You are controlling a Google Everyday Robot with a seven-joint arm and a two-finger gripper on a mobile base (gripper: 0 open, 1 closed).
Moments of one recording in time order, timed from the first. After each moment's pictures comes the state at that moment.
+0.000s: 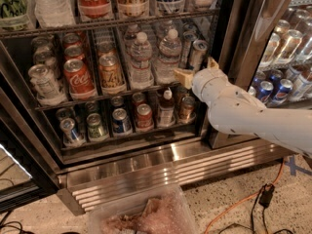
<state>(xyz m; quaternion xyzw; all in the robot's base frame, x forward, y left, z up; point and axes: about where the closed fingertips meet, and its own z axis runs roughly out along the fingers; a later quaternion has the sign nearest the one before) 0.708 -0.131 0.846 -0.16 0.73 0.01 0.66</state>
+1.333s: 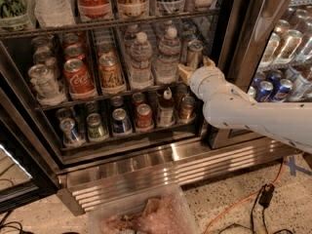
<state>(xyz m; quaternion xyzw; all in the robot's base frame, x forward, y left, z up) 0.726 -0.130 0.840 -0.16 0.73 0.00 0.66</state>
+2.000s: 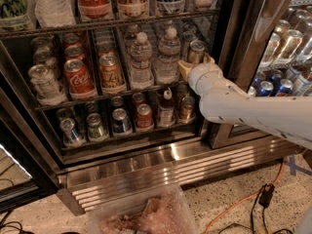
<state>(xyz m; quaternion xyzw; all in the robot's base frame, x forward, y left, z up) 0.741 -0.132 0.844 -0.14 0.73 -0.01 0.67</state>
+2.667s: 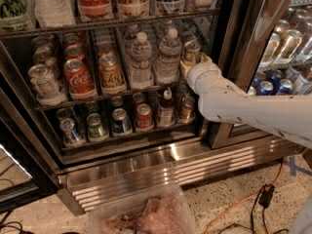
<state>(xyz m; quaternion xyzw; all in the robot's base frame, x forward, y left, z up) 0.745 -0.130 0.843 -0.14 0.73 -0.01 0.67</state>
